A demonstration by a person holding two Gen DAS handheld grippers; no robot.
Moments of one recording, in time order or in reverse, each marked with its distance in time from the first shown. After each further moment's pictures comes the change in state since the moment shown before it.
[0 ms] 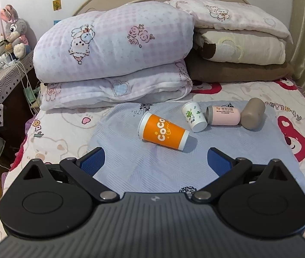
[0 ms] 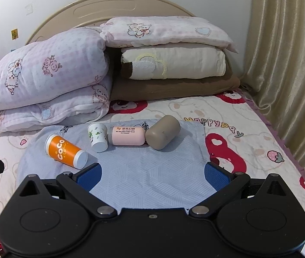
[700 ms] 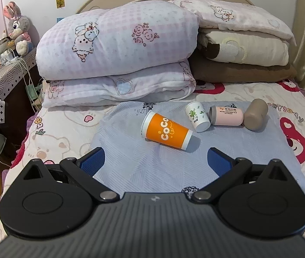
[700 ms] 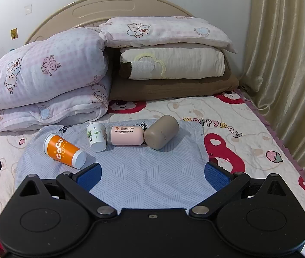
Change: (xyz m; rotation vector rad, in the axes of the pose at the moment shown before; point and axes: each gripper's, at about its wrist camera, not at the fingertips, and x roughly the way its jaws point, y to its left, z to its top) left arm 0.001 0.006 -0.001 -0.016 0.002 0.008; right arm 0.001 -0.003 -0.002 -0.002 -0.002 -0.006
